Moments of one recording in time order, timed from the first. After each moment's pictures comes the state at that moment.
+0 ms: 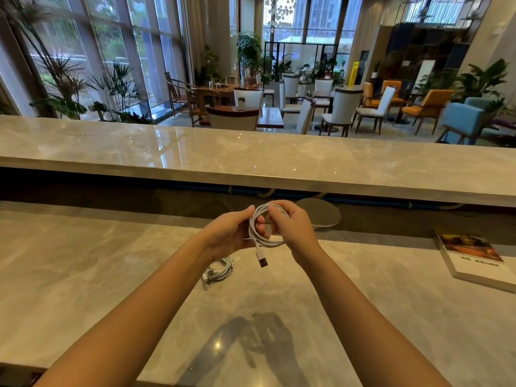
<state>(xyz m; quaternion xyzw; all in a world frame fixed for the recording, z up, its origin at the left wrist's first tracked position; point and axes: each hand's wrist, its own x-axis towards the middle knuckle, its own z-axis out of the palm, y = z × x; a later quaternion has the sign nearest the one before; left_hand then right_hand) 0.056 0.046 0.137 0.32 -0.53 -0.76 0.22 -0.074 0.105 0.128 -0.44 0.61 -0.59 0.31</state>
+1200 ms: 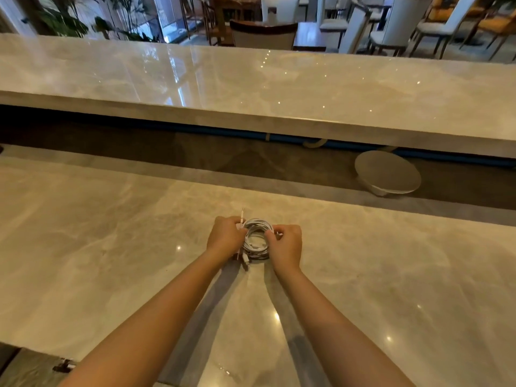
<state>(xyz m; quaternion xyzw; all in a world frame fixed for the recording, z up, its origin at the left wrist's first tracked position) 0.112 -0.092 -0.050 0.63 -0.68 -0.33 0.15 0.007 -0.032 -0.072 -0.34 0.79 -0.44 0.27</state>
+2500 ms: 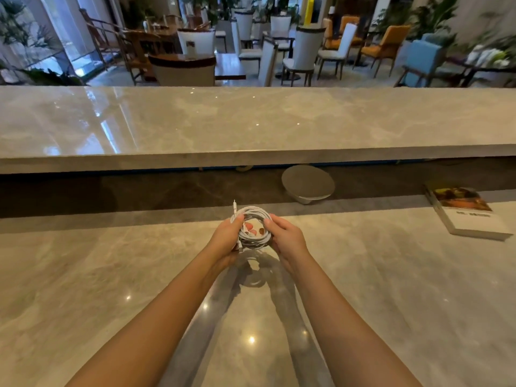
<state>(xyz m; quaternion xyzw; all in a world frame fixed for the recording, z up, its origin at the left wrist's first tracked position) 0.003 -0.066 0.011 0.44 -0.47 -0.73 0.25 -0.098 0.004 -0.001 -0.13 0.64 -0.63 0.42</state>
